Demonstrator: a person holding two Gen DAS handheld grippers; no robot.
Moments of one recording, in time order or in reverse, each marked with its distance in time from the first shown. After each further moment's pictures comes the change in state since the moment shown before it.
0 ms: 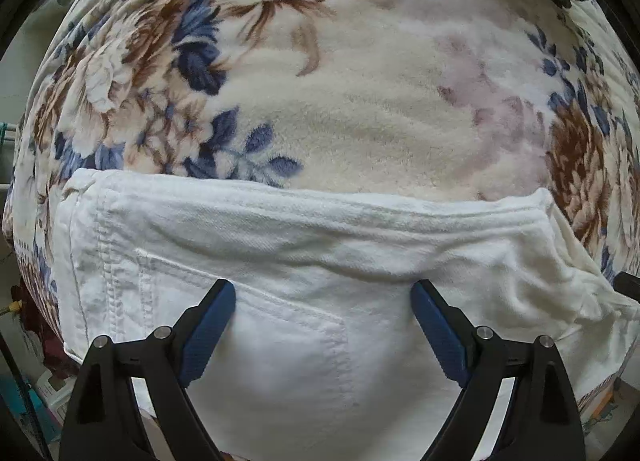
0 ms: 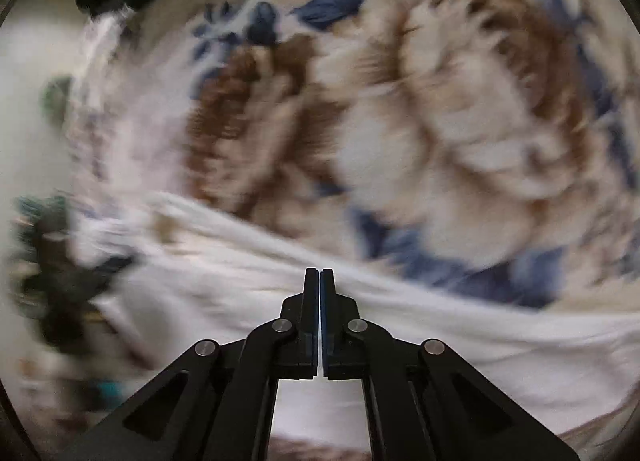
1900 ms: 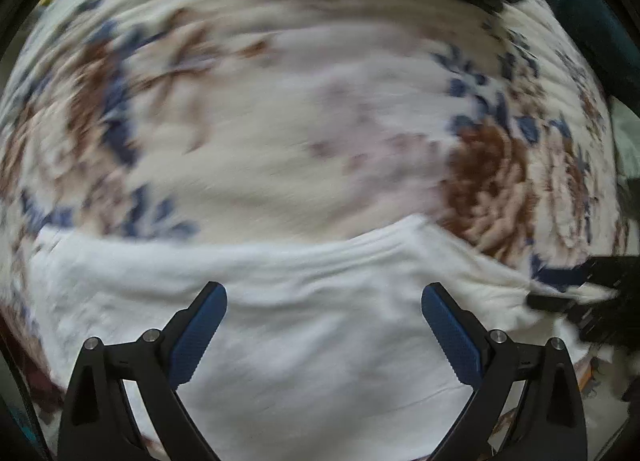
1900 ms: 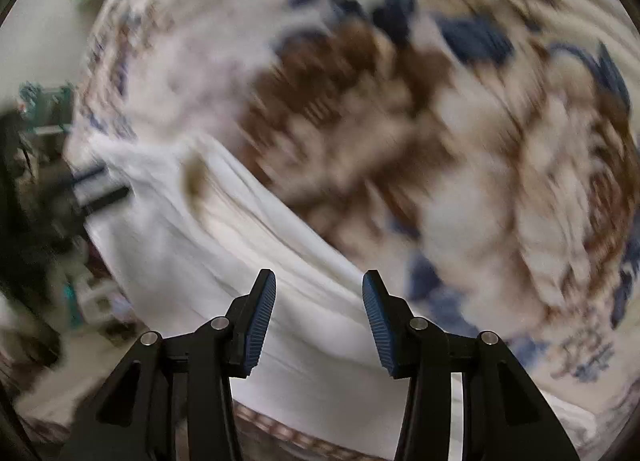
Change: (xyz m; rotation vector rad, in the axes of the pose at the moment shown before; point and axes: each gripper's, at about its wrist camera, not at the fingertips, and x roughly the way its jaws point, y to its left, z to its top) left arm -0.015 -0.031 0.005 0.115 -0.021 -0.175; right arm -0.048 -0.021 0.014 -0.364 0.173 -0.217
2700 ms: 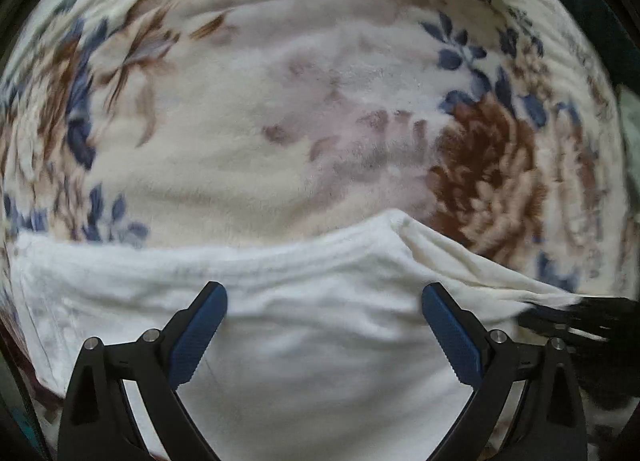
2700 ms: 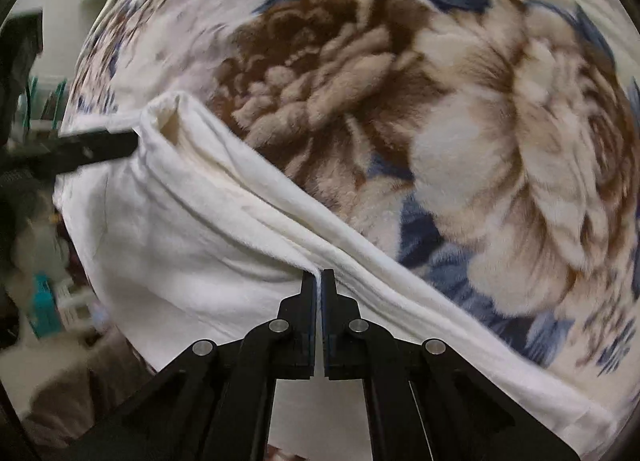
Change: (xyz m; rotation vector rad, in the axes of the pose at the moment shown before) left arm 0.018 -0.007 -0.028 0.015 0.030 0.064; right arm 0.004 -0.047 -0.064 0.037 -0.136 -0.010
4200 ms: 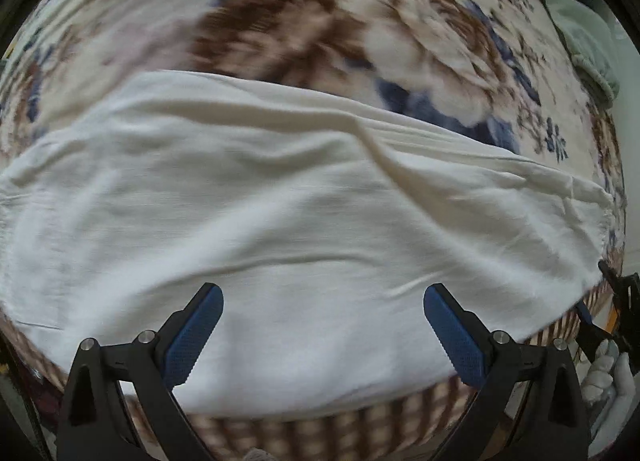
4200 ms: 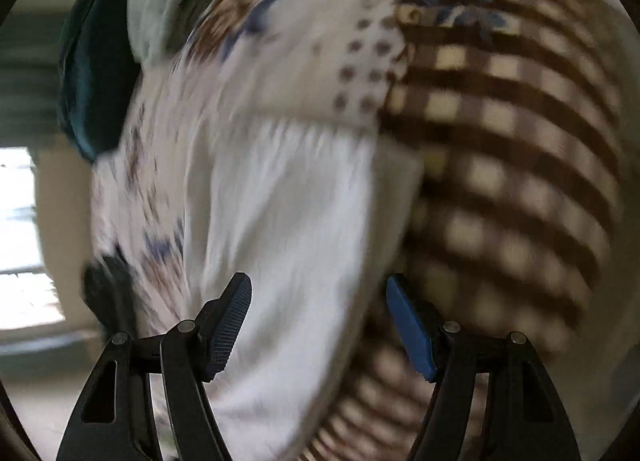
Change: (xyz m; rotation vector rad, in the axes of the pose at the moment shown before) left arm -0.002 -0.167 -0.116 0.137 -0.035 -0.037; right arm -0.049 -0.270 -0.446 1.414 -0.821 0.359
